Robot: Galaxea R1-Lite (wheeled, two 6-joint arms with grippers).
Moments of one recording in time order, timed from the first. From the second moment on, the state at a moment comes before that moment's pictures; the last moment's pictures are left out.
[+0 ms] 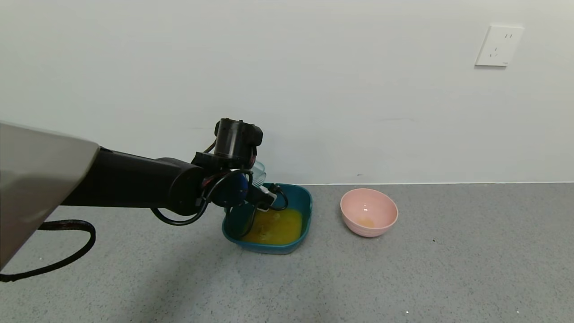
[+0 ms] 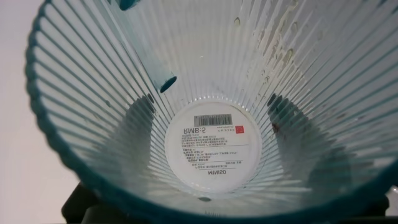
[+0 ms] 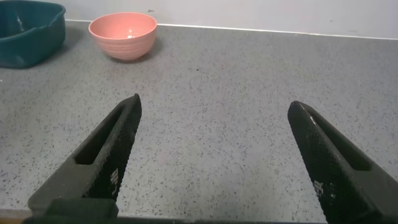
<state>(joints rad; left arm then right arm) -0.49 2.03 -1.37 -0.17 0.77 1.97 0.00 0.00 0.00 0.00 0.01 -0.01</state>
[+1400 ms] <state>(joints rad) -0.36 1.92 -1.14 -0.18 0.48 0.99 0.00 0.00 0.00 0.00 0.01 -0.01</state>
